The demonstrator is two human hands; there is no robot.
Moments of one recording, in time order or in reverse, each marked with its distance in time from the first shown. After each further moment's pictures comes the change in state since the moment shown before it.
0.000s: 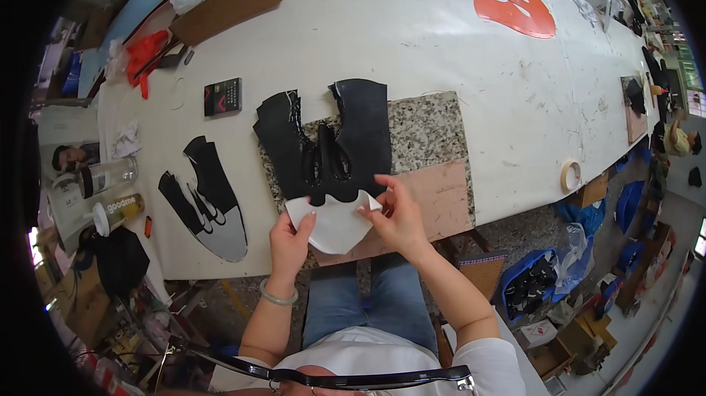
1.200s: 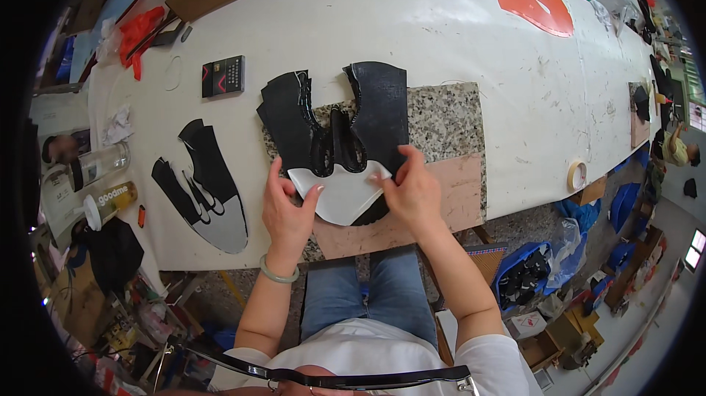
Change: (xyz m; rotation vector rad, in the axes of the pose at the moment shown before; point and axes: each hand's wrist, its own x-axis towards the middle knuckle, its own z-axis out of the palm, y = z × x) left_hand 0.036 0.021 -0.002 0.681 0.178 0.246; right_hand 0.035 -0.009 0.004 -0.680 0.227 -0.160
